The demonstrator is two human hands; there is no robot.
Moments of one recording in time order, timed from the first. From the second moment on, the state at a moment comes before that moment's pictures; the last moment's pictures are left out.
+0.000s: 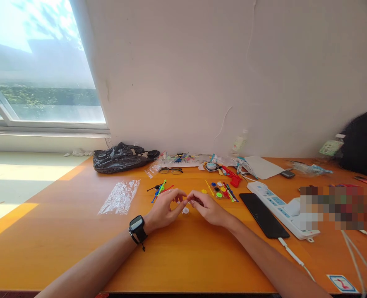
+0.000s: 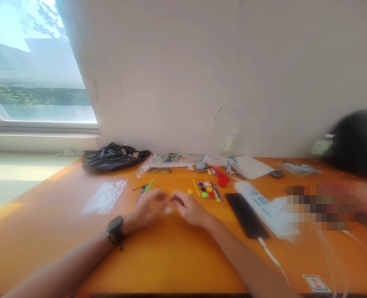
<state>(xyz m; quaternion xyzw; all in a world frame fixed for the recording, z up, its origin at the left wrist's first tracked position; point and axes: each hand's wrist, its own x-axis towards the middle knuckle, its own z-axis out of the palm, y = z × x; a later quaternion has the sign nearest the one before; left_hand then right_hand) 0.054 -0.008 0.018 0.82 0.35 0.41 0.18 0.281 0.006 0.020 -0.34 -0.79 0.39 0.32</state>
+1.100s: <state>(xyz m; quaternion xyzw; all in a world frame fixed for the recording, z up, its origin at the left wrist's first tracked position) 0.053 -0.001 0.008 0.90 0.32 0.29 0.09 0.279 0.024 -0.007 -0.40 -0.73 0.47 0.30</state>
